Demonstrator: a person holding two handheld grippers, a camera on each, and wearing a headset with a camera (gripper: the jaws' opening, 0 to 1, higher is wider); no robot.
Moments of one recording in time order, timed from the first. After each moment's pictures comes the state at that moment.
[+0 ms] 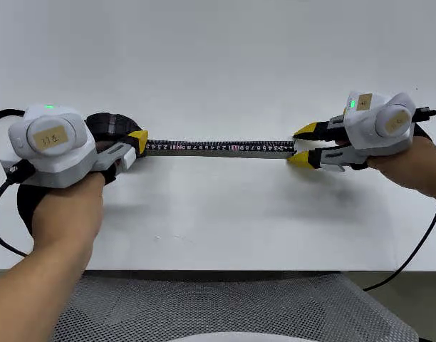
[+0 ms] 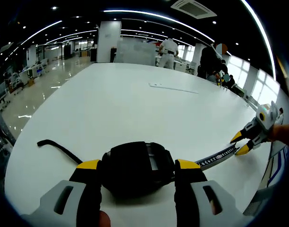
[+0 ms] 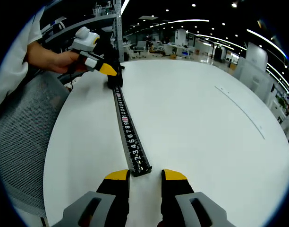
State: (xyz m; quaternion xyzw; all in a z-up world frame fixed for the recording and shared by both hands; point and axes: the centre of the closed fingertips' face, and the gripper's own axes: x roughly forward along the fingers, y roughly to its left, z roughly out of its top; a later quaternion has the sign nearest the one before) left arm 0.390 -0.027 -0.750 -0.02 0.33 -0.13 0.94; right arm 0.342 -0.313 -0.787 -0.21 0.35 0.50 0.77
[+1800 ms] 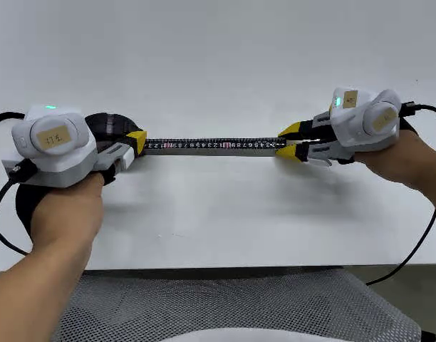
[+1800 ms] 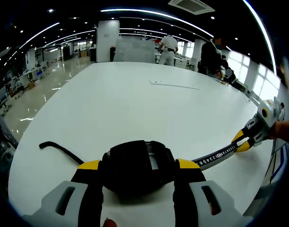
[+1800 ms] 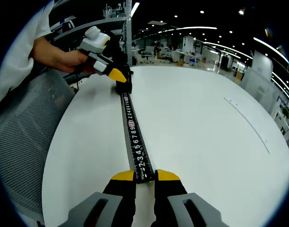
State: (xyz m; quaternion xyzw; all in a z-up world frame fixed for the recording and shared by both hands) left arm 0.391 -0.026 -0.752 0.00 0.33 -0.13 0.93; right arm 0.341 -0.282 -0.787 -0.22 0.31 0.52 0.76
